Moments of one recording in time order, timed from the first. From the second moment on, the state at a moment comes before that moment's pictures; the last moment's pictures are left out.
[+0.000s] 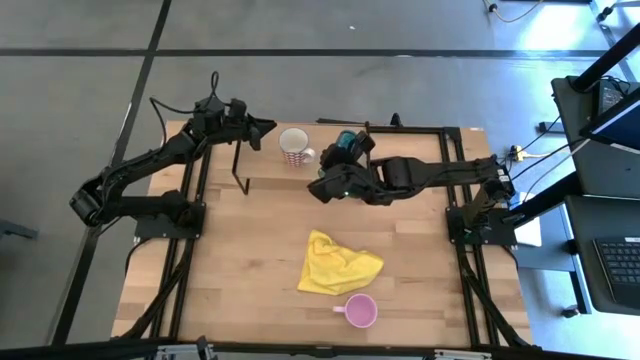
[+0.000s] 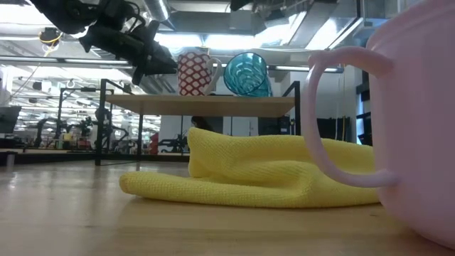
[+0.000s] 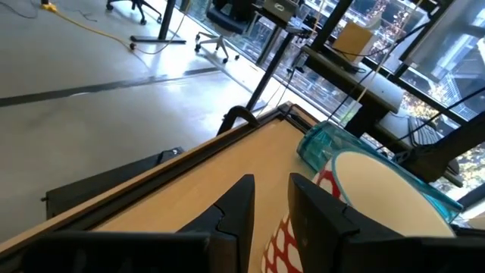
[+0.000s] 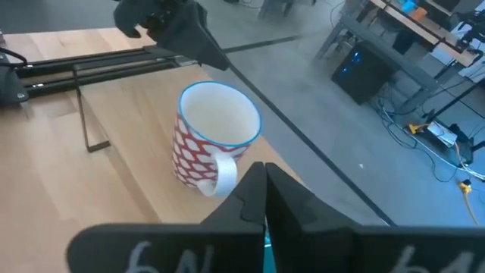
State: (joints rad) left arm 0.86 1.06 0.67 0.15 0.39 -0.38; right arm 0.12 1.81 1.91 -0.85 0.89 0.28
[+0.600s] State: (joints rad) left arm 0.86 1.06 0.67 0.15 0.38 -0.35; right arm 0.14 1.79 1.91 -1.19 0.86 0.54
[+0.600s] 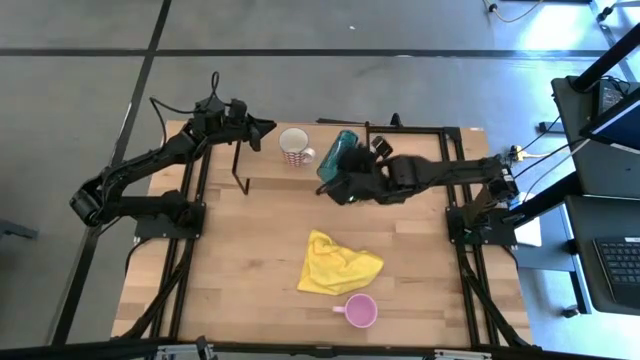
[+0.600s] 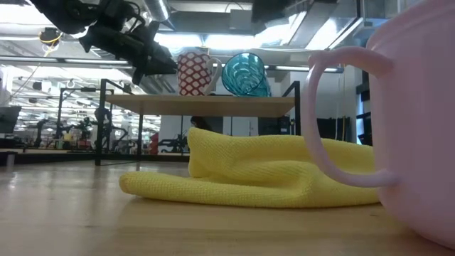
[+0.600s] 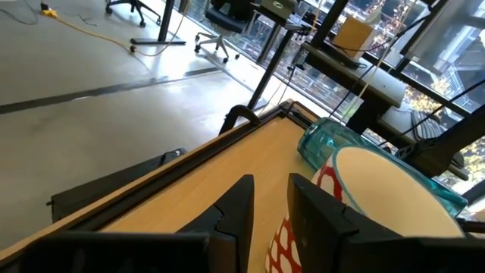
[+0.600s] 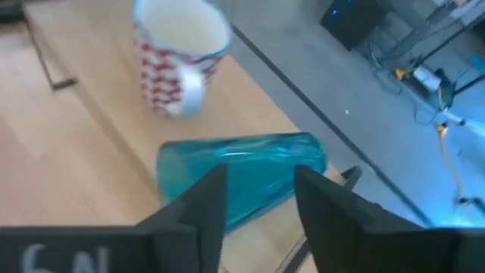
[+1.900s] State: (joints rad) left arm 0.85 1.06 0.67 0.03 0.44 0.04; right arm 0.26 1.88 1.91 -1.26 0.92 0.65
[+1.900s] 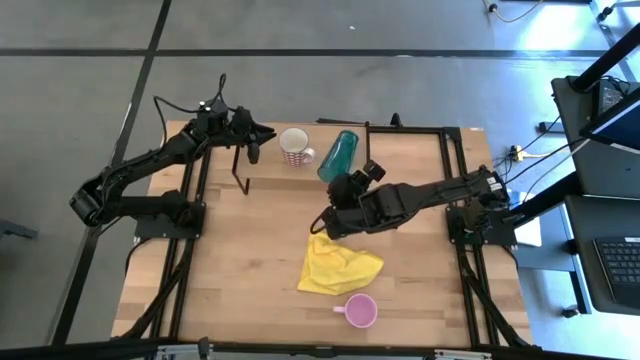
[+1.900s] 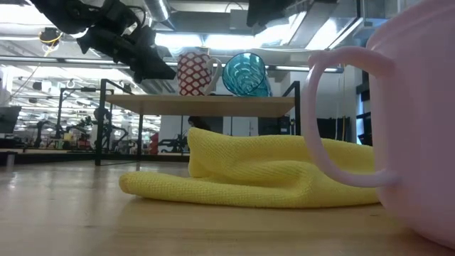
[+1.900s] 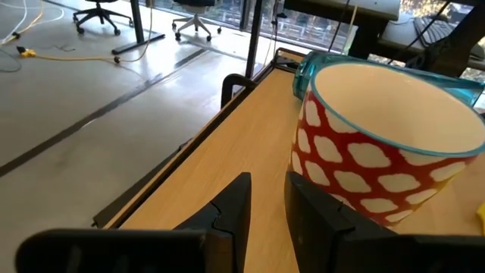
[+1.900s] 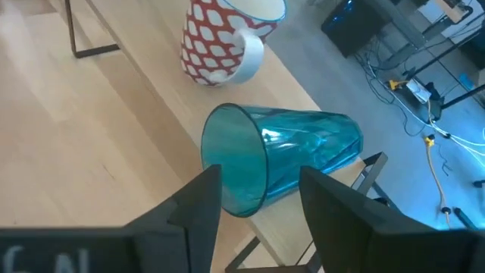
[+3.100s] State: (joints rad) left arm 0.86 1.06 0.67 0.03 0.44 0.10; right arm 0.18 1.94 1.87 -1.23 0.84 0.63
